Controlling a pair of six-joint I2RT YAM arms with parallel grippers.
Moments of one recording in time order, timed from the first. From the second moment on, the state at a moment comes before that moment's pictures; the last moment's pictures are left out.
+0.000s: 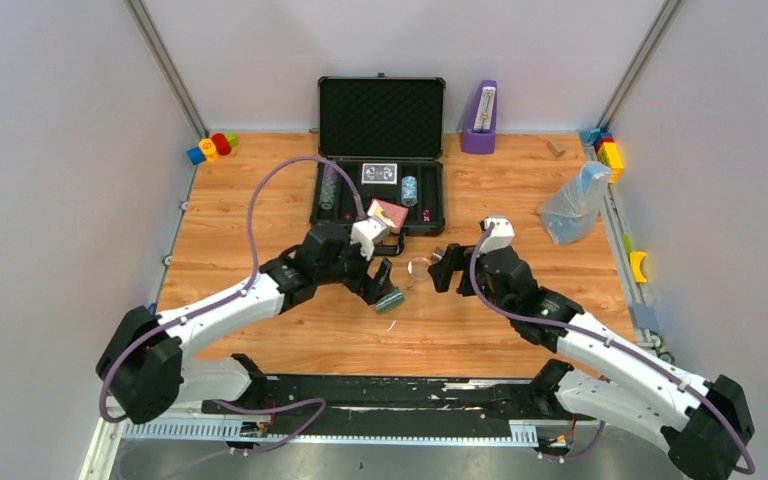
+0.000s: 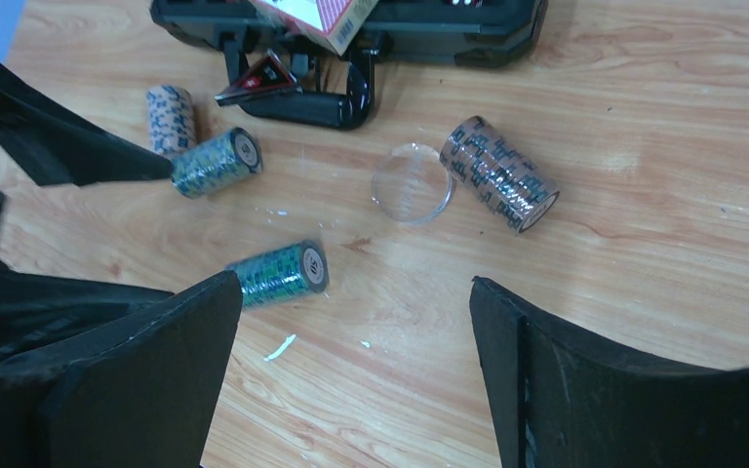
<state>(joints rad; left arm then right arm) -0.71 1.21 0.72 -0.09 0.28 -0.10 0.79 0.90 0.58 -0.17 0.24 0.57</state>
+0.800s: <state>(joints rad) -0.90 1.57 0.92 -0.28 0.08 0.06 0.79 0.67 0.41 -0.09 0.32 0.58</state>
